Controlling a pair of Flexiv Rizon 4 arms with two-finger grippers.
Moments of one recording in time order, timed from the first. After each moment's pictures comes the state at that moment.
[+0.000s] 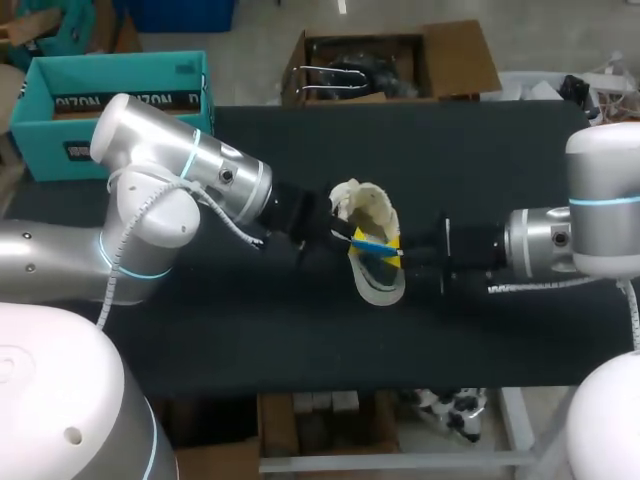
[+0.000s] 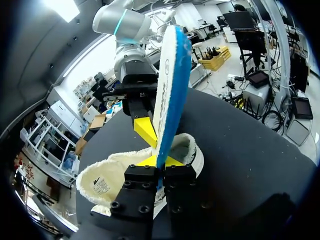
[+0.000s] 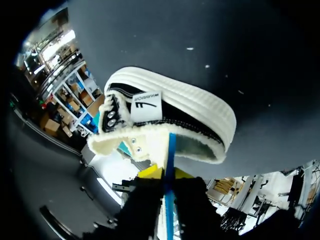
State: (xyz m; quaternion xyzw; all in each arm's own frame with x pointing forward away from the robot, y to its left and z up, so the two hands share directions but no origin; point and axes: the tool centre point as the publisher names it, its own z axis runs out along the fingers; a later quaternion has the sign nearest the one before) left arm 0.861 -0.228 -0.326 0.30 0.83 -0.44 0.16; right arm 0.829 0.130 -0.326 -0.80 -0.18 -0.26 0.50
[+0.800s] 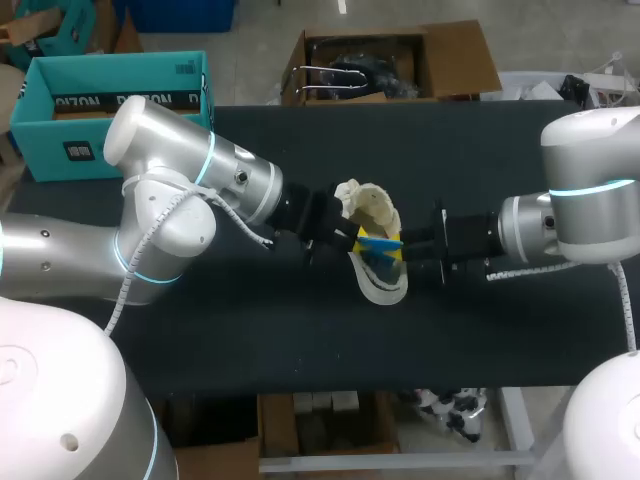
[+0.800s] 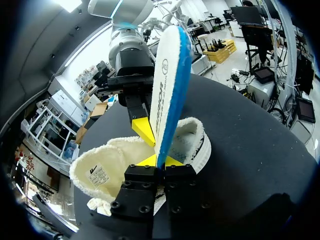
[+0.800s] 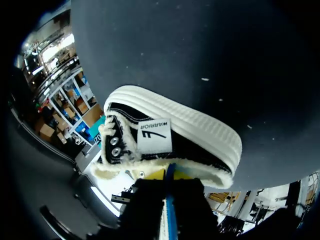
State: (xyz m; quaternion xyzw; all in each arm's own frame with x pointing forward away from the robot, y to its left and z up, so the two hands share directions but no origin) left arm 0.884 -0.233 -0.344 0.27 0.86 -0.41 0.17; right arm 0.860 0.121 -0.352 -0.83 -0.19 -0.25 0.46
